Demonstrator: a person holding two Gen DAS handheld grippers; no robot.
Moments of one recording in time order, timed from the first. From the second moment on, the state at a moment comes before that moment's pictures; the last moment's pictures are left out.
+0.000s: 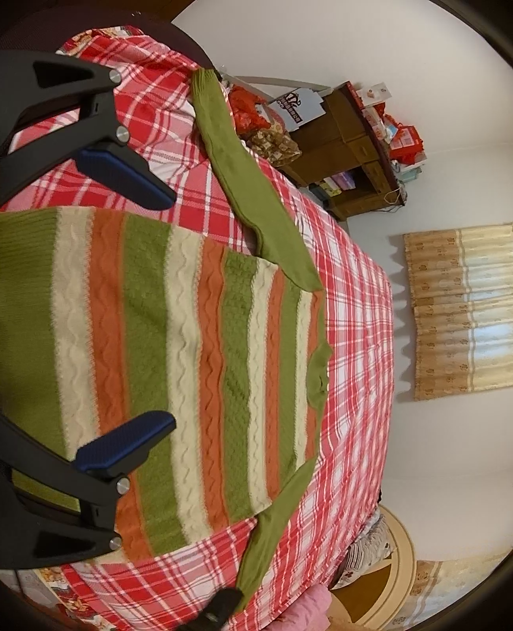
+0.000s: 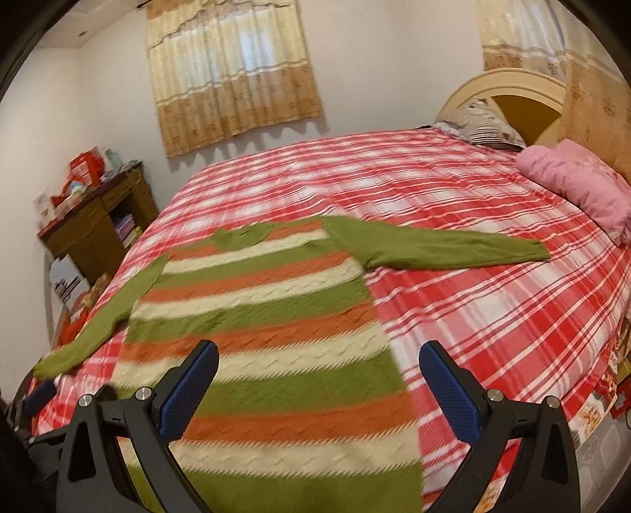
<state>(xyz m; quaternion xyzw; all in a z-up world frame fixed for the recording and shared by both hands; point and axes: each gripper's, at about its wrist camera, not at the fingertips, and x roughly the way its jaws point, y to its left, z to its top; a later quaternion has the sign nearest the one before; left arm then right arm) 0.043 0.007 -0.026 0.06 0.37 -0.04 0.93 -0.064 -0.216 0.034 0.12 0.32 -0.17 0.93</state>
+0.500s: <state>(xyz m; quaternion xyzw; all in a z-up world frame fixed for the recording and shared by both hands) 0.159 -0.001 -0.013 0.04 0.35 0.02 0.93 0.024 -0.345 0.028 0.16 0.35 -0.27 0.88</state>
